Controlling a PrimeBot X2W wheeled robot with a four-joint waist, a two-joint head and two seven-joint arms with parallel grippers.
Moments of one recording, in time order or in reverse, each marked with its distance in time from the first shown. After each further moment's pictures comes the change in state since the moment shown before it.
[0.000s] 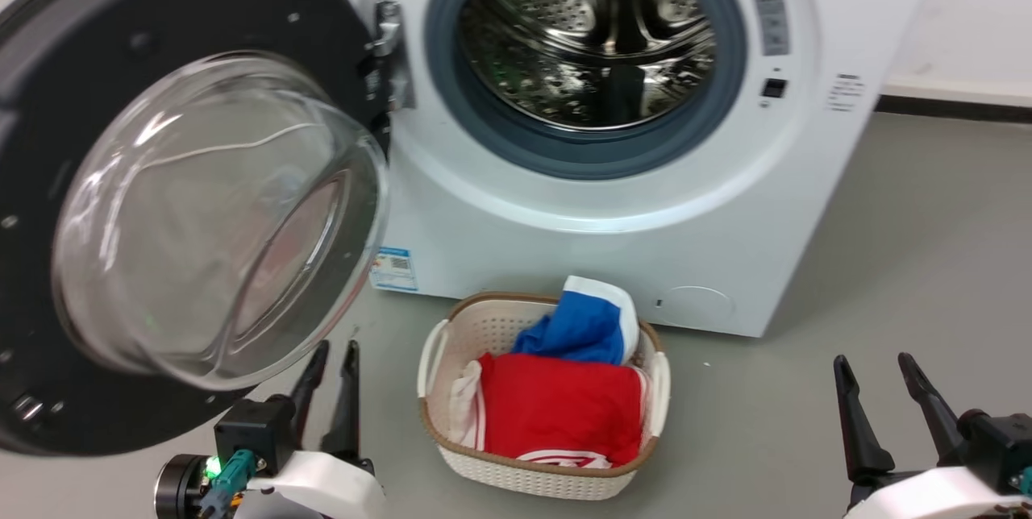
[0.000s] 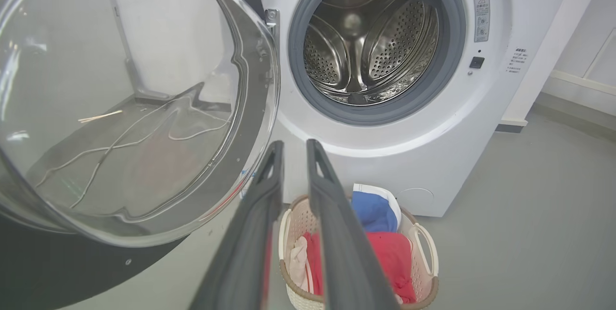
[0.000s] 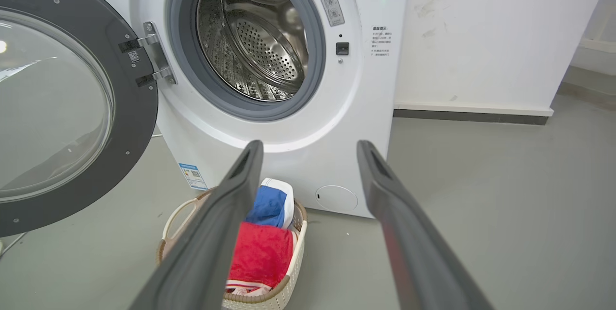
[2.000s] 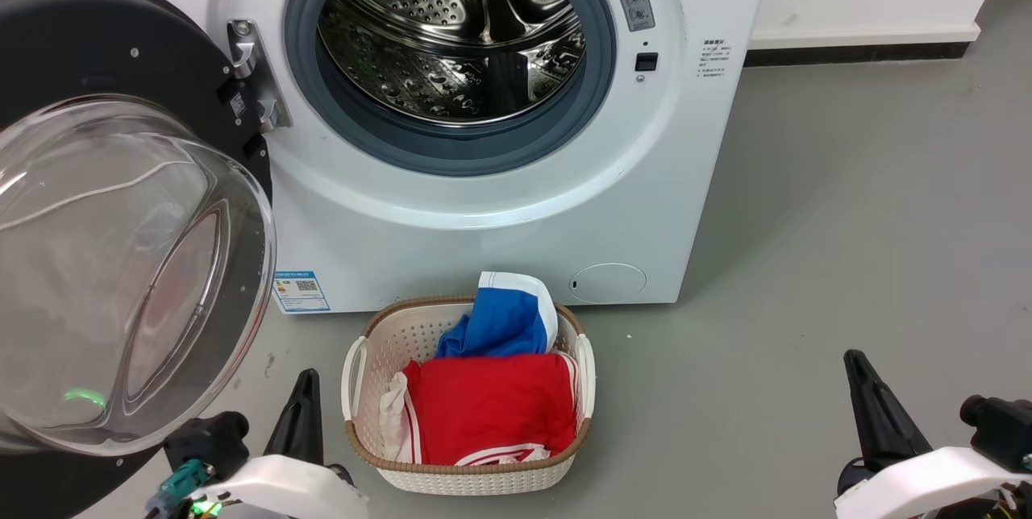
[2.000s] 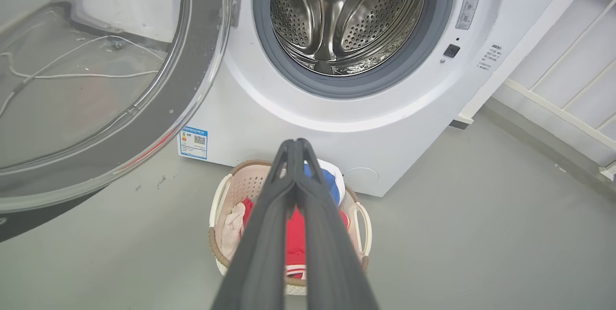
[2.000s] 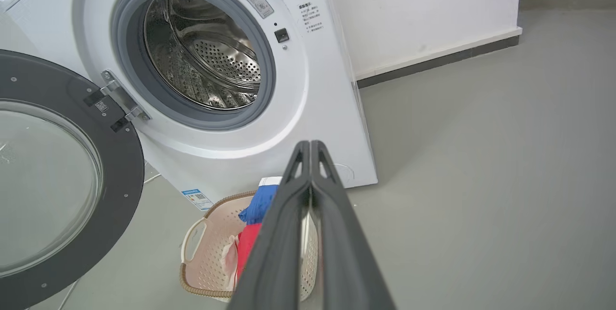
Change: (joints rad) left arm 0.023 -0.035 0.064 0.072 -0.224 0.006 -0.006; right arm -0.059 -0.036 0.048 0.097 0.271 0.000 0.026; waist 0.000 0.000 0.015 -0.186
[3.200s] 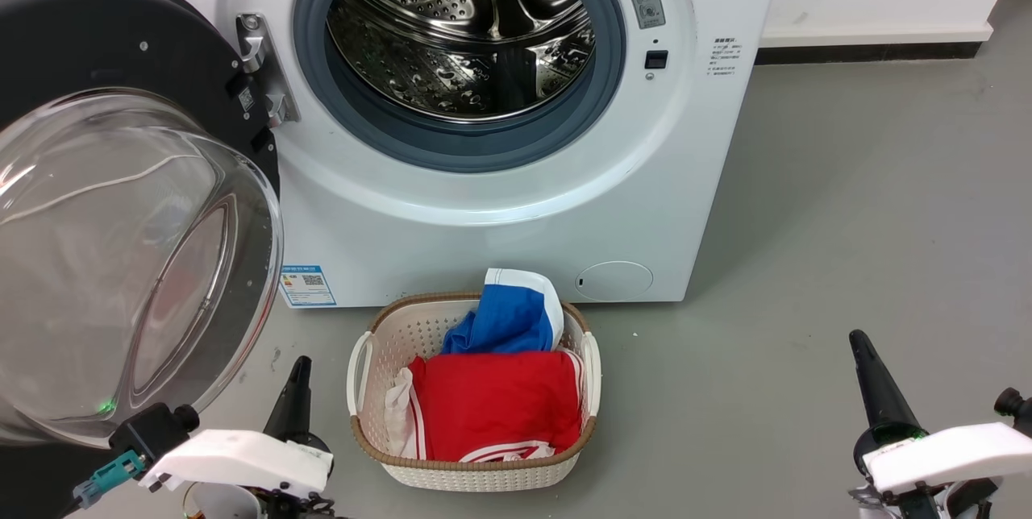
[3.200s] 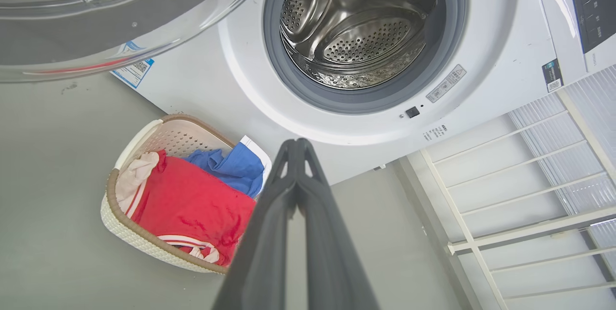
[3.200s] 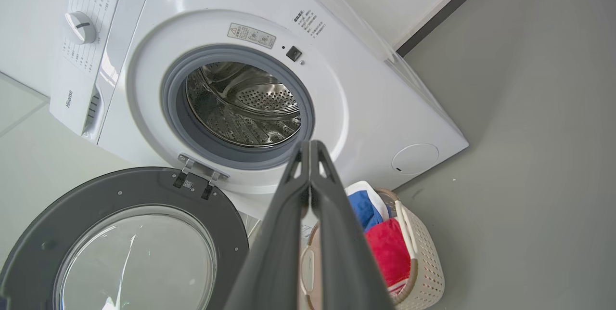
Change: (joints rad) left arm -0.051 -0.070 0.141 0.064 -0.458 -0.138 0.102; right arm -0.072 0.021 -0.033 0.082 0.527 0.000 0.061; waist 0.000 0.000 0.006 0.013
